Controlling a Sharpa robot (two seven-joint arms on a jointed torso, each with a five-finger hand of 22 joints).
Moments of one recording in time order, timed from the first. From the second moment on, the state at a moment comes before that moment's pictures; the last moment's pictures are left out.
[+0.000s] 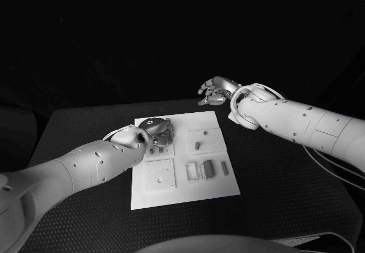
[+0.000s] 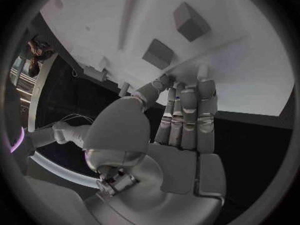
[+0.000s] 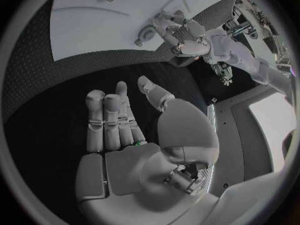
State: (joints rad) left arm 1.13 -0.36 -0.16 0.89 -1.50 -0.36 0.11; left_hand 1.16 -0.09 0.55 -0.29 0.06 0.95 0.16 0.14 0.56 1.13 0.10 0.08 0.25 1.15 -0.01 1.22 0.65 0.05 1.25 -0.11 0.60 1.31; right arm 1.22 -0.60 0.05 1.10 -1.27 -0.31 -0.03; right_hand 1.05 -0.10 0.59 -0.27 0.05 0.73 0.18 0.26 0.47 1.08 0.07 0.48 0.74 1.16 -0.03 1.17 0.86 0.18 1.09 -0.02 1.02 1.31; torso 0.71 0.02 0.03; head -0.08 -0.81
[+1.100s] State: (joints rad) left arm 1.13 -0.36 -0.16 0.89 -1.50 -0.33 0.12; left_hand 1.17 -0.03 0.59 -0.29 0.06 1.01 0.14 0.19 0.56 1.21 0.07 0.09 0.25 1.18 -0.04 1.24 0.64 0.05 1.28 -0.13 0.62 1.31; right arm 1.22 -0.60 0.05 1.10 -1.27 -0.31 -0.03; right_hand 1.05 -0.10 0.59 -0.27 0.05 0.73 0.18 0.26 0.47 1.08 0.07 0.48 0.74 1.16 -0.03 1.17 0.86 0.18 1.09 -0.02 1.02 1.31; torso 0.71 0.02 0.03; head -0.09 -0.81
